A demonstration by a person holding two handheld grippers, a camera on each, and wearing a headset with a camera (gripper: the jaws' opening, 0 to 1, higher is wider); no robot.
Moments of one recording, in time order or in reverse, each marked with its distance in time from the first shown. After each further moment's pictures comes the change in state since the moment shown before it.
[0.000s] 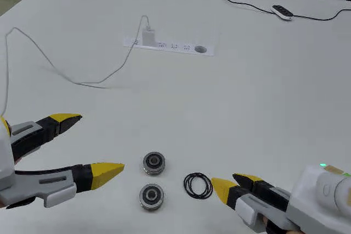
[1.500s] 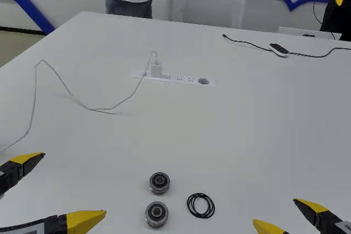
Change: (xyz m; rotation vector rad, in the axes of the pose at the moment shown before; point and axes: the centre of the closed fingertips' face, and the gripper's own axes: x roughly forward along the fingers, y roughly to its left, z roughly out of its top) left arm -0.061 -0.005 -0.010 -0.087 -0.068 0.146; right arm -0.069 -0.017 0.022 -0.315 -0.149 -0.071
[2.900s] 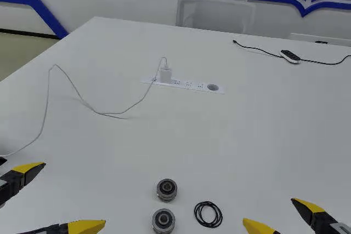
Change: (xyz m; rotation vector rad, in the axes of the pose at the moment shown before) left arm -0.007 0.011 -0.014 0.005 0.057 0.043; right arm 0.020 0.009 0.005 0.054 -0.010 0.028
